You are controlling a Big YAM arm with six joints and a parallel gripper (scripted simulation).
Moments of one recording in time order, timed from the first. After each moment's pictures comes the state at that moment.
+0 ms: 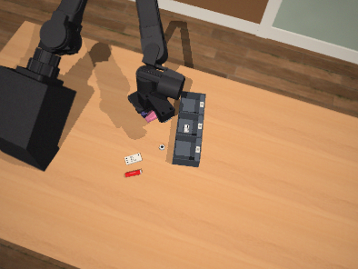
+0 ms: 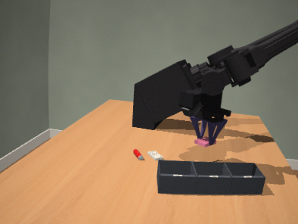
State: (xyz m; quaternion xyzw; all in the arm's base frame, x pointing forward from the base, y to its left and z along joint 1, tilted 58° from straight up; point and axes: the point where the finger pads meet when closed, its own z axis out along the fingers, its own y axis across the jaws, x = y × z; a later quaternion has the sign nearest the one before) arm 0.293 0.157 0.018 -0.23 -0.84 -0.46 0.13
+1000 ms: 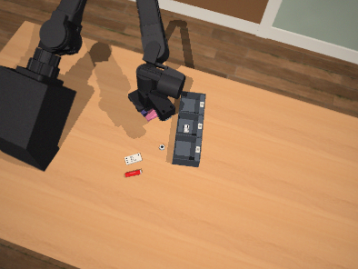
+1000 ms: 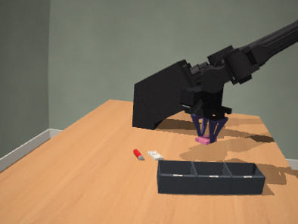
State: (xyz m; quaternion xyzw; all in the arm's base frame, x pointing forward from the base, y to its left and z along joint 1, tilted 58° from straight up) arm 0.293 0.153 0.023 -0.23 -0.84 -0.46 0.13
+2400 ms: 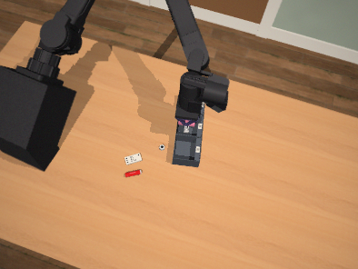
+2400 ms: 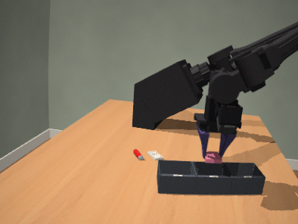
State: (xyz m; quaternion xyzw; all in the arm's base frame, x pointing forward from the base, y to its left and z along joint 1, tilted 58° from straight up) arm 0.412 0.167 0.045 0.12 -0.87 -0.48 -0.07
